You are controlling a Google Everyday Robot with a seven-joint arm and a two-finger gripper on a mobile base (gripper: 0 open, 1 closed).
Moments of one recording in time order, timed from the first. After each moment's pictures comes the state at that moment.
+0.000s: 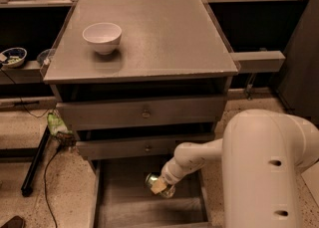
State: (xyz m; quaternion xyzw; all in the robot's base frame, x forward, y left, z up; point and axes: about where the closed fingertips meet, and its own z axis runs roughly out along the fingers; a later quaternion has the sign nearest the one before) arm 0.531 -0.007 0.329 -0.44 0.87 0.21 0.12
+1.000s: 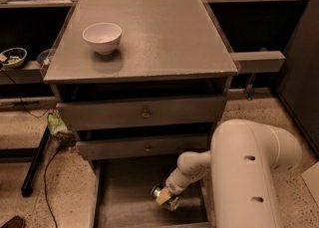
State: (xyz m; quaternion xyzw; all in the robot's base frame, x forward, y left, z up) arm 0.507 -0.031 0.246 -0.39 0.89 0.23 0.04
